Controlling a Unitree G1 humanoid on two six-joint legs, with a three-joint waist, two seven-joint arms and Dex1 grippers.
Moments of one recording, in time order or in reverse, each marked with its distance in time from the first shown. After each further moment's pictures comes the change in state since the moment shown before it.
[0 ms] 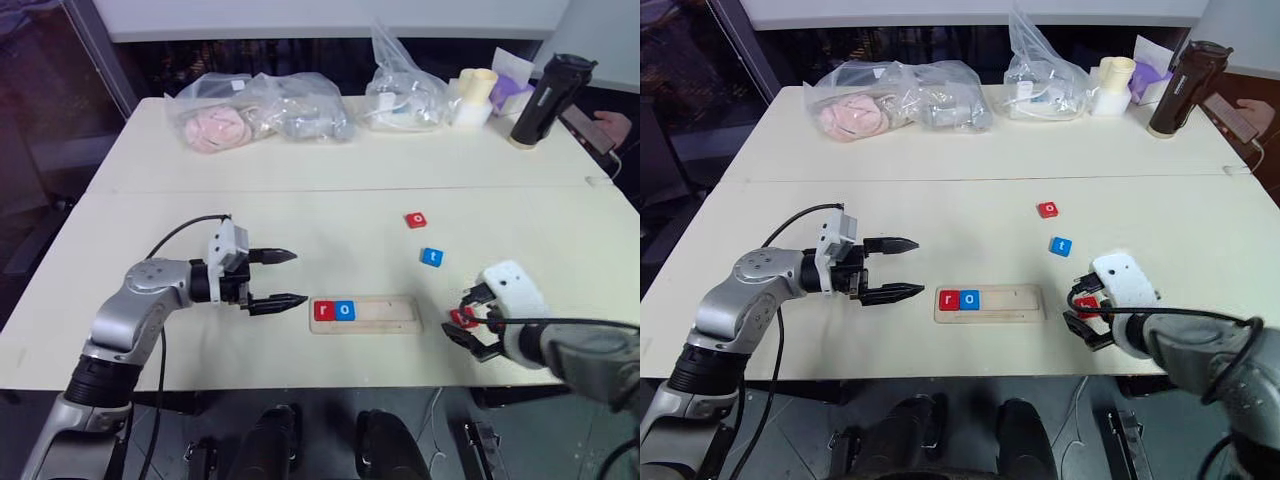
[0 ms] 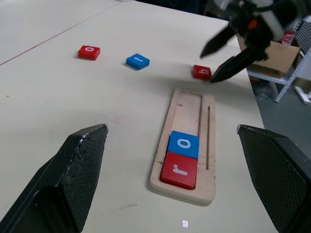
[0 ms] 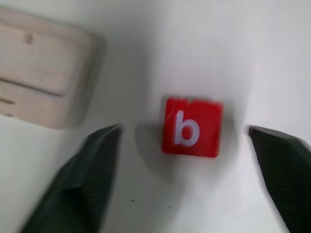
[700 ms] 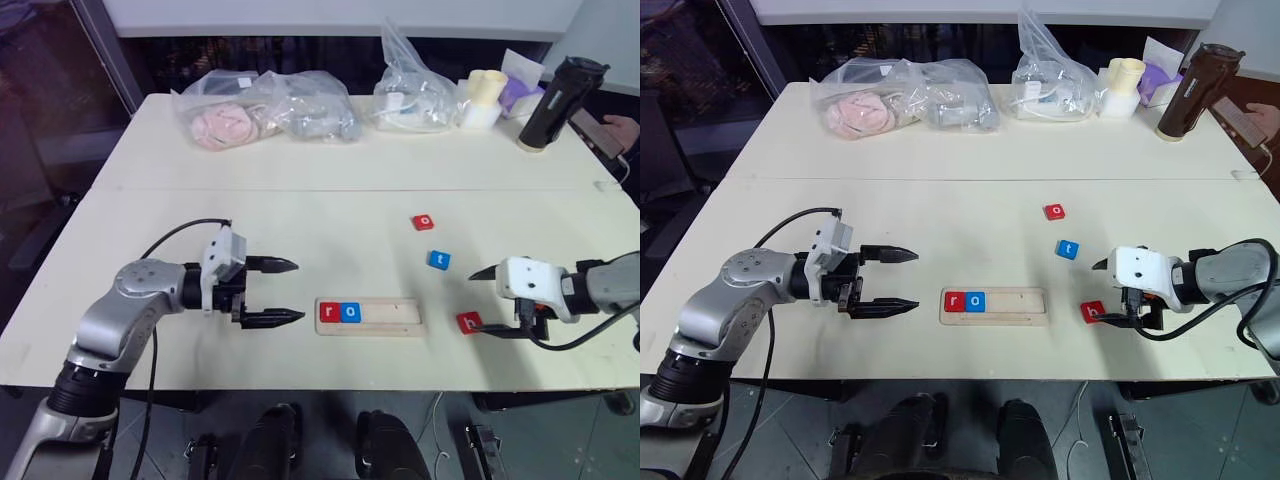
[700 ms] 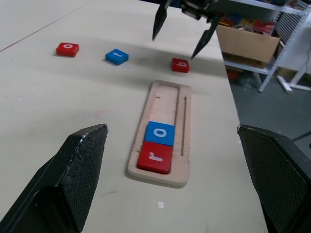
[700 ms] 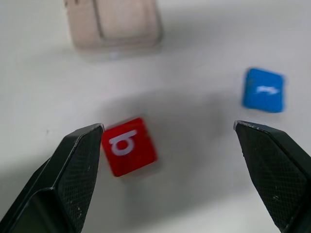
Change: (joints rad) left arm 0.045 0.064 0.004 -0.104 -0.040 0.033 -0.054; right arm -0.055 -0.291 0.435 0.752 -0.835 -1.490 1.203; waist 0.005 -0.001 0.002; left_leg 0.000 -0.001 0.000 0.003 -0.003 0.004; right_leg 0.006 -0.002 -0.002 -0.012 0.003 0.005
